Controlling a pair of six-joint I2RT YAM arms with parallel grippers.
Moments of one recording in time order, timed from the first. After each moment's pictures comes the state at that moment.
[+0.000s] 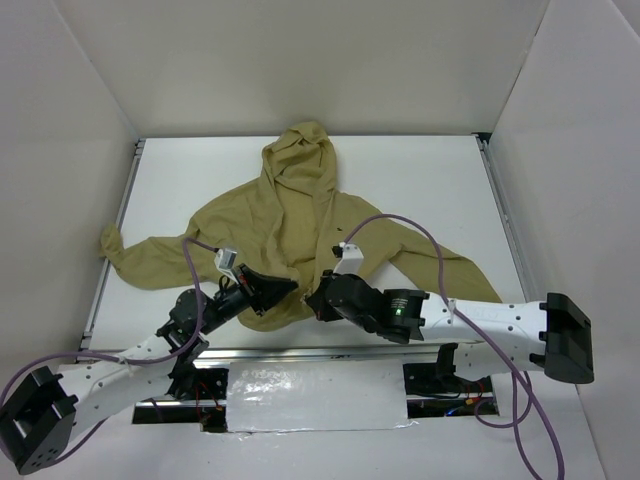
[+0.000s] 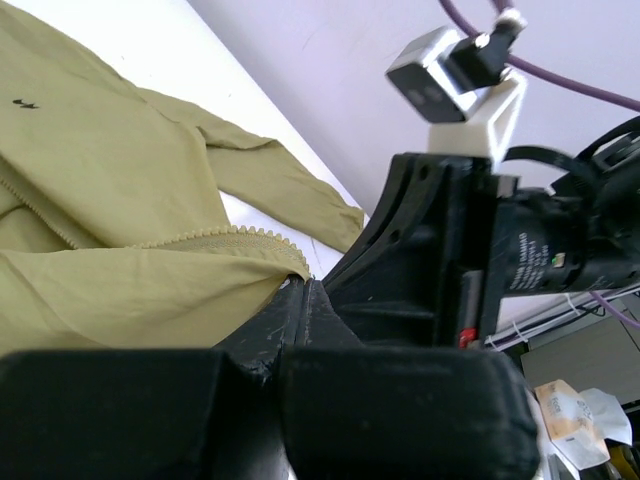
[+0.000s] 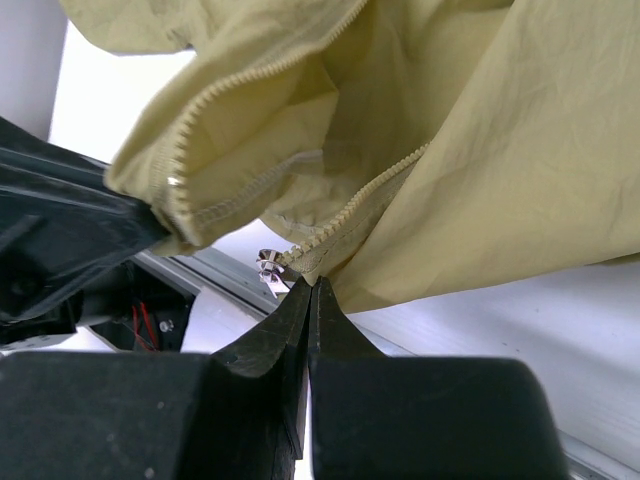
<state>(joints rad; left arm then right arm) -0.75 0.74 0.11 0.79 0.20 -0.79 1.25 1.14 0.75 -0.22 0.44 0.96</state>
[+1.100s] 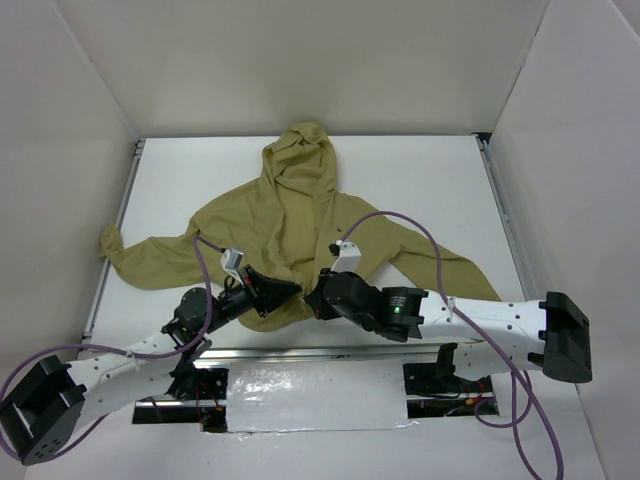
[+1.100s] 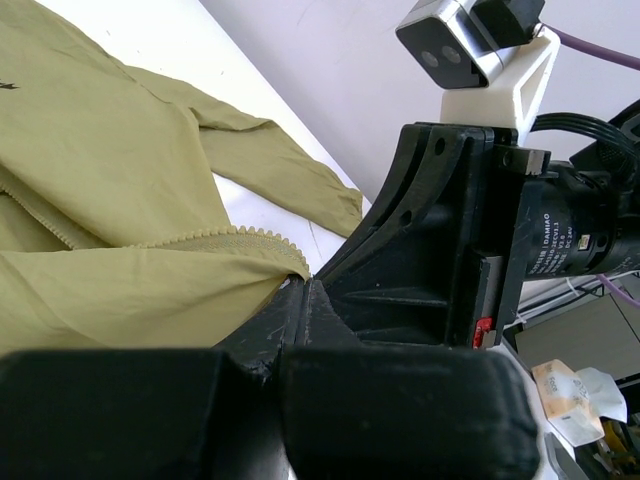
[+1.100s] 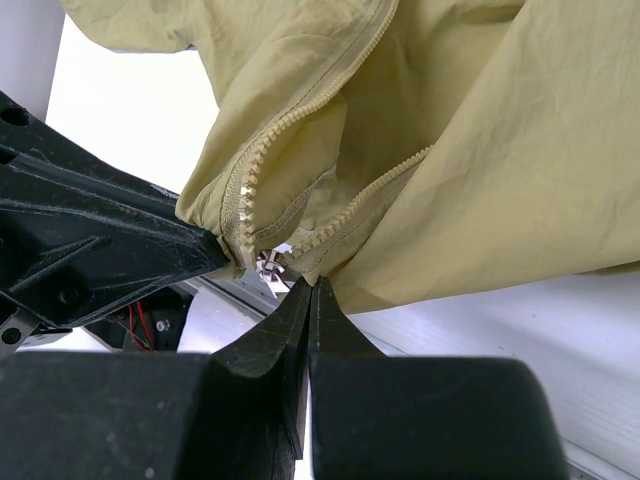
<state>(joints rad) -0.76 0.82 0.11 0.85 0.23 -0.79 1.25 1.17 0.79 -0.24 0.43 0.93</state>
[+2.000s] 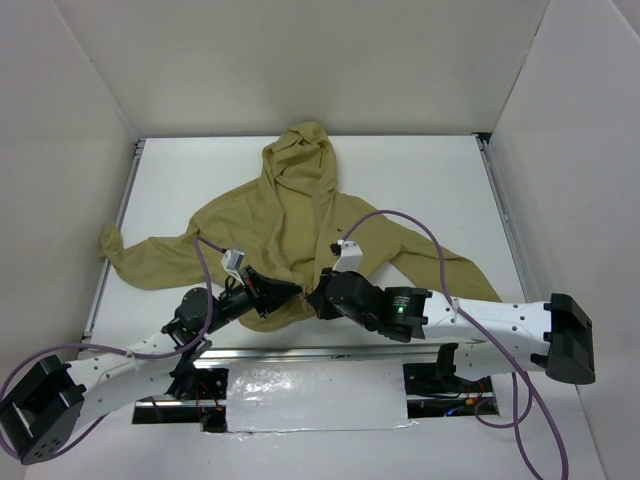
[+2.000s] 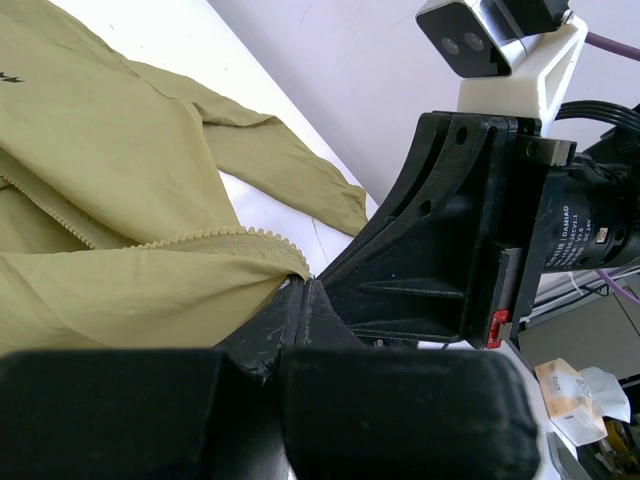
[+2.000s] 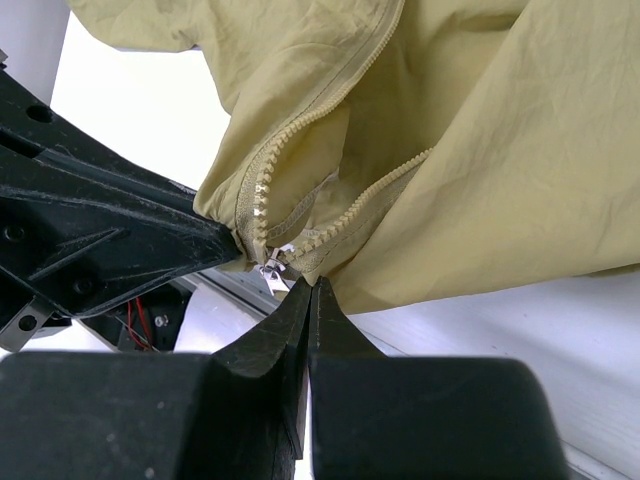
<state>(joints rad) -0.76 0.82 0.11 0.83 0.23 -0.78 1.25 1.14 0.79 -0.26 0.44 0.90</state>
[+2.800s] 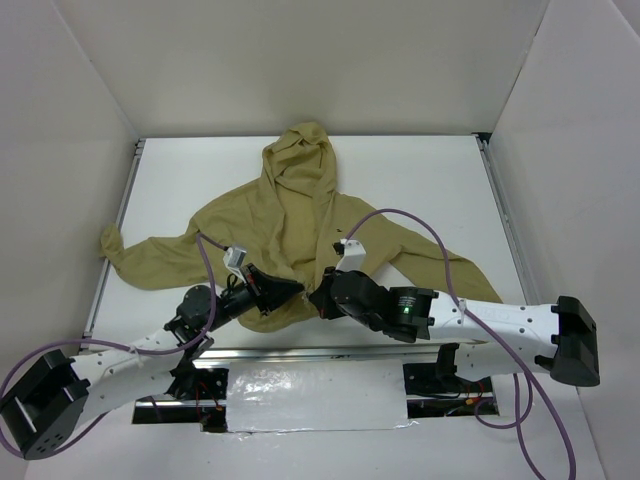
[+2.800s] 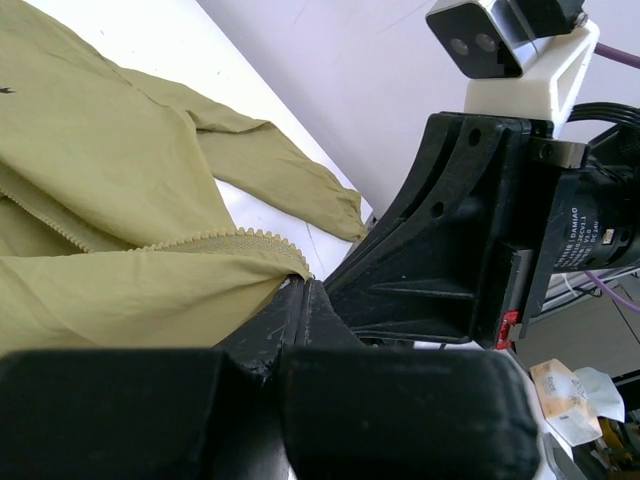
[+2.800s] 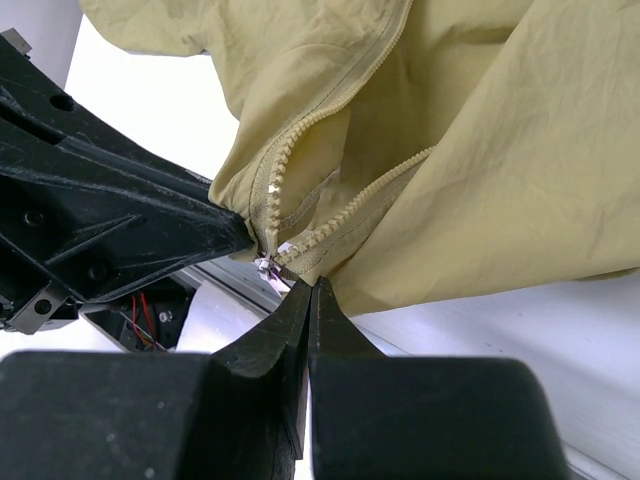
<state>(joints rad) -0.76 0.86 0.13 0.87 0.23 -0.79 1.25 1.11 0.79 -0.27 0.43 0.88</state>
